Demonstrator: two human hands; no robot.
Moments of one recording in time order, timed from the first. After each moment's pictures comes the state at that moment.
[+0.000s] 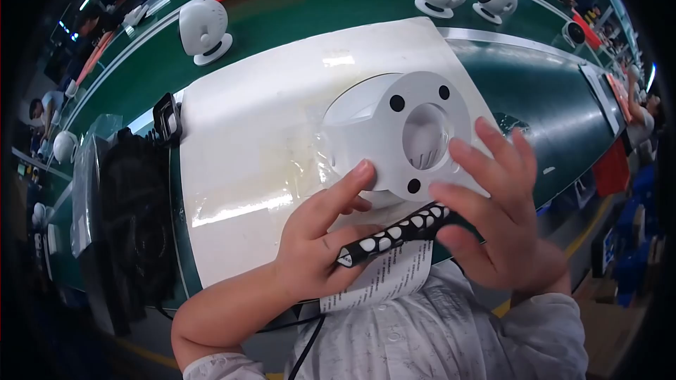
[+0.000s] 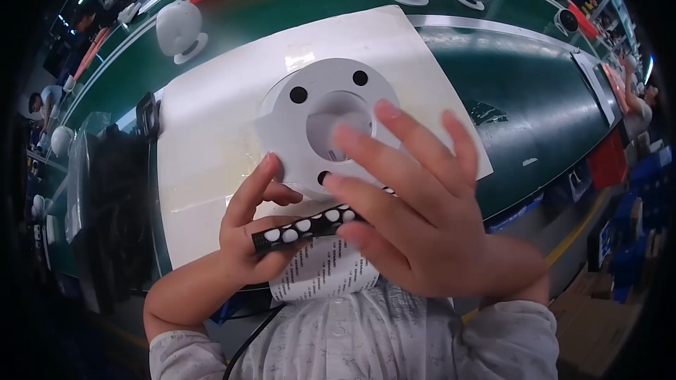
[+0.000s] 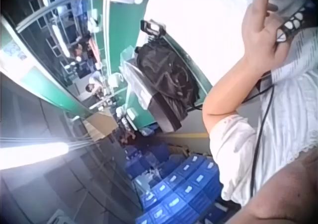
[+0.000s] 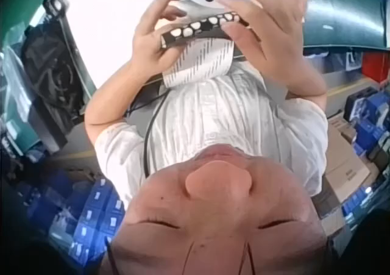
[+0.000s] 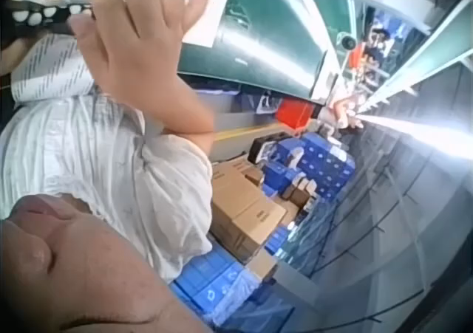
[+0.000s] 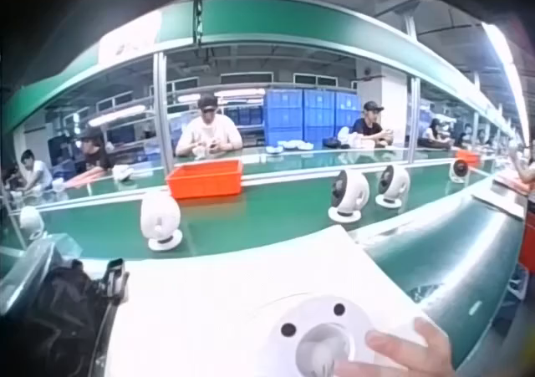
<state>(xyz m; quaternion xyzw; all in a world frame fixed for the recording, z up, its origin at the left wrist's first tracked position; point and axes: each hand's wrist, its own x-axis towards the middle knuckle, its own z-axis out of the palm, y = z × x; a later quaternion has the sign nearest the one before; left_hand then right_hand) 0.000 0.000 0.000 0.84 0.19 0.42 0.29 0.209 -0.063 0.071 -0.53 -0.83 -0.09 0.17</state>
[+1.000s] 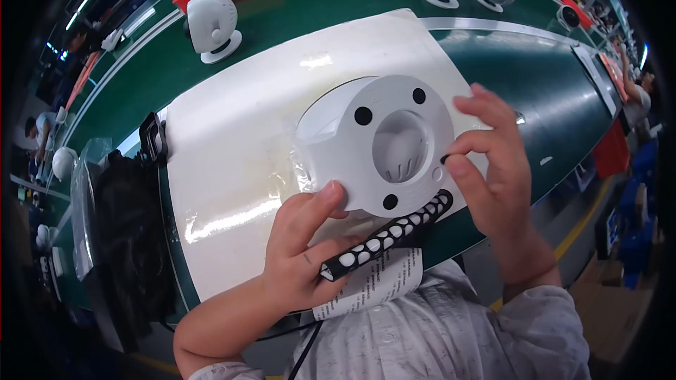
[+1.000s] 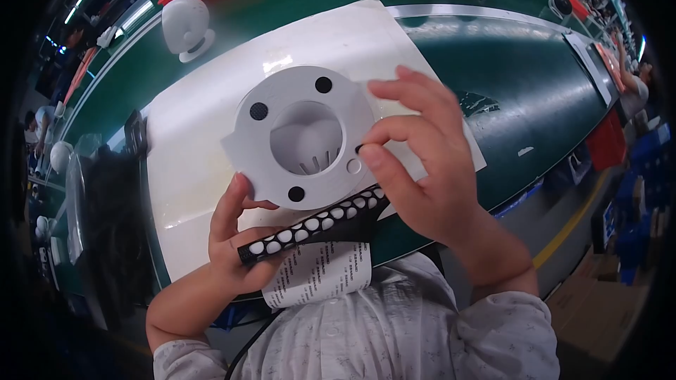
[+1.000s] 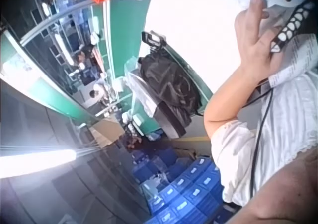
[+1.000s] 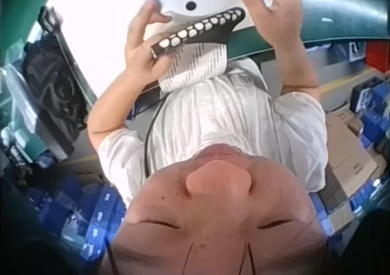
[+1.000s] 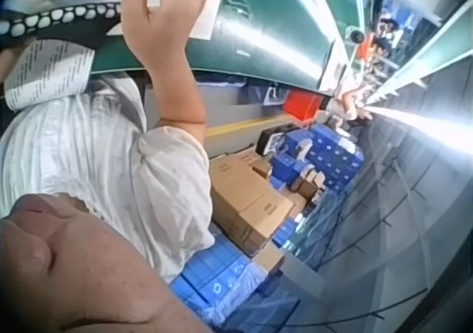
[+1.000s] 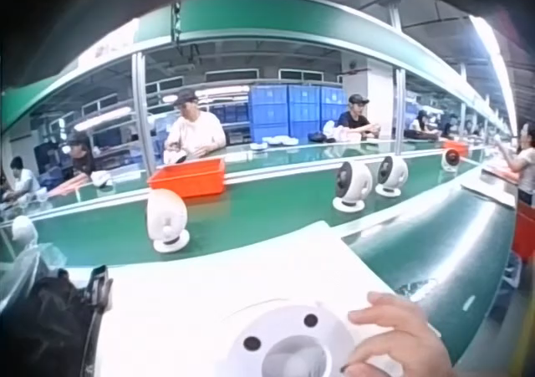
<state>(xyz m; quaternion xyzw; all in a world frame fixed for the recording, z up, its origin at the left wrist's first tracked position) 0.003 0.003 -0.006 0.86 0.16 0.44 0.21 0.238 -0.032 0.037 -0.54 -0.71 0.00 0.46</state>
